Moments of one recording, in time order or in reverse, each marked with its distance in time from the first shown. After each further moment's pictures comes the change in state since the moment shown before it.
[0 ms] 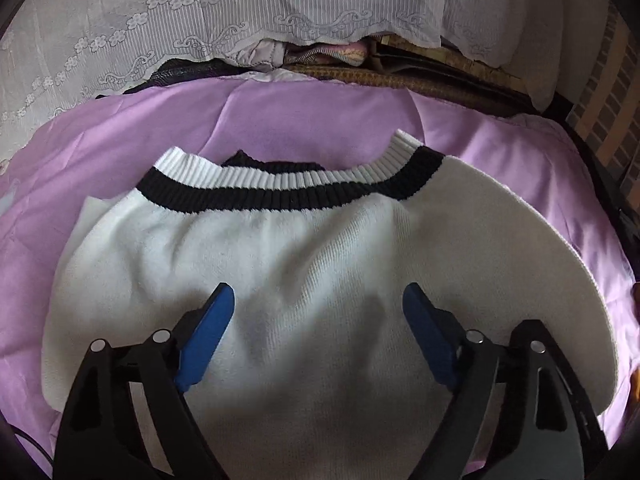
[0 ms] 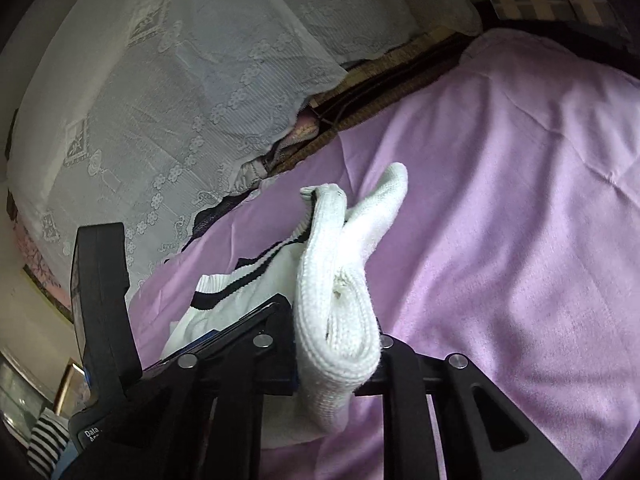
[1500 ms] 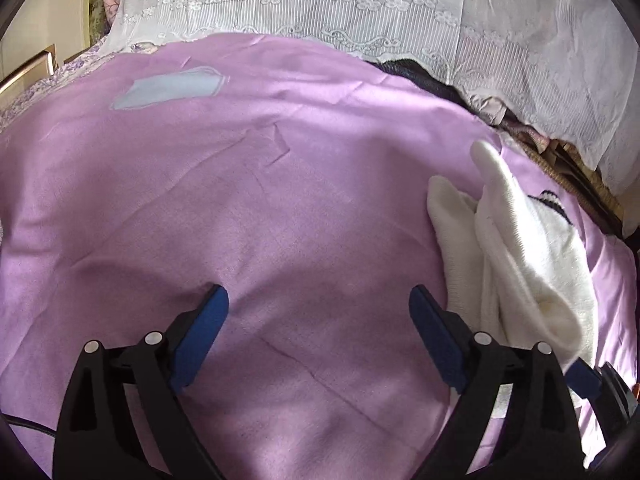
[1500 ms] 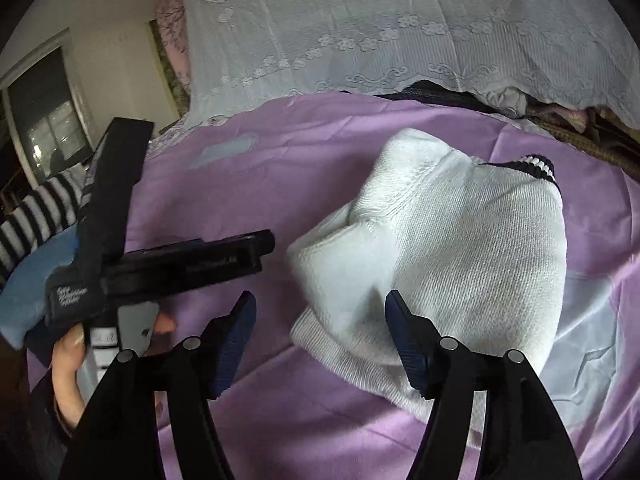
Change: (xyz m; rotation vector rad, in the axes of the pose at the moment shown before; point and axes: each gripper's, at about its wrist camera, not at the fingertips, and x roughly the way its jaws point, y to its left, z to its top) left arm -0.054 0.276 -0.059 -0.405 -0.032 0.199; right arm 0.046 0.205 -0.103 -0.733 0.415 0.341
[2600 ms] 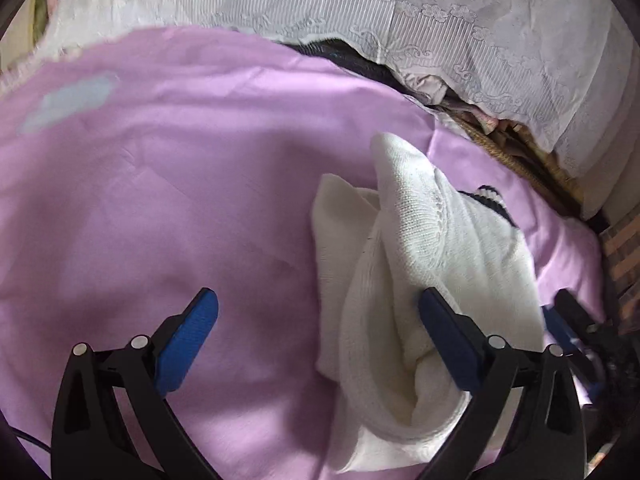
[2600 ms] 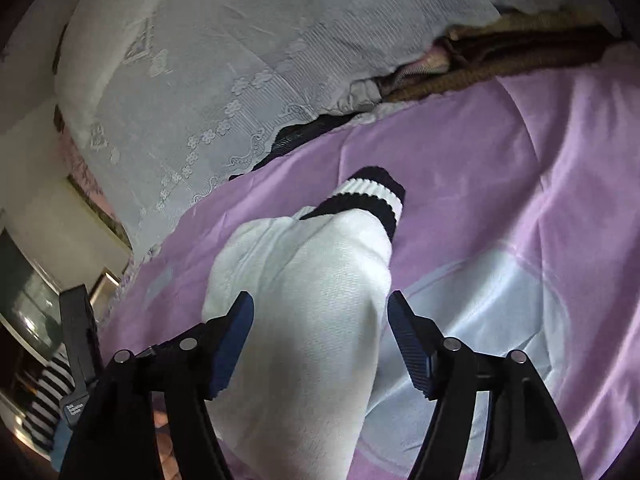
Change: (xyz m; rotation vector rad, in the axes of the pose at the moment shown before) left arm 0.037 -0.066 0.019 0.026 0.097 -0.254; right arm -0.008 -0.172 -0.004 0.606 -0.153 -0.022
